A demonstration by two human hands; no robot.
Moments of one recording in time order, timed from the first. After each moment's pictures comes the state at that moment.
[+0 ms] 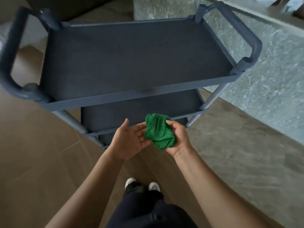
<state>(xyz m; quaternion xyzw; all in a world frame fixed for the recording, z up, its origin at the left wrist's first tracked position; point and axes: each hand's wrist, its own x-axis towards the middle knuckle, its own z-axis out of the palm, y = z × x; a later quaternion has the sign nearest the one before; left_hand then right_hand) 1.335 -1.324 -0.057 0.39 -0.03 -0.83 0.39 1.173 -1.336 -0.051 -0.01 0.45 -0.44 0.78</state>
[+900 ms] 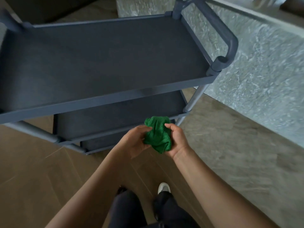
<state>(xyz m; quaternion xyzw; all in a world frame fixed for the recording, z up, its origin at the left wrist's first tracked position) 1.179 -1.382 -0.070 0.51 -0.09 -0.78 0.35 1.044 -1.381 -0.084 -0.01 0.49 -0.42 0.76</state>
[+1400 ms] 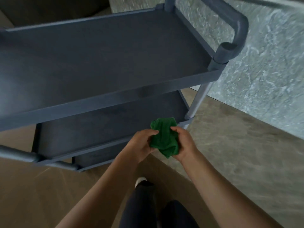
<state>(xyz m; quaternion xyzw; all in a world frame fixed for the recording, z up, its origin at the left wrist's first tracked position) 1.112 -1.455 -0.171 0.54 -0.12 -0.76 0.34 0.979 -1.455 -0.195 -0.01 0.48 -0.43 0.77</state>
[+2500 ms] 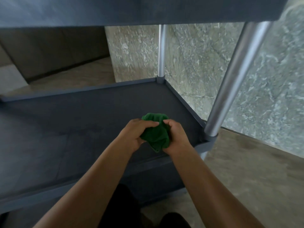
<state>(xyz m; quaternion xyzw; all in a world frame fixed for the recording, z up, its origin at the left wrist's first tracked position) 1.096 -1.644 -0.382 0.53 -0.33 -0.66 0.42 0.978 -1.635 -0.401 -0.13 0.35 -0.50 0.78</state>
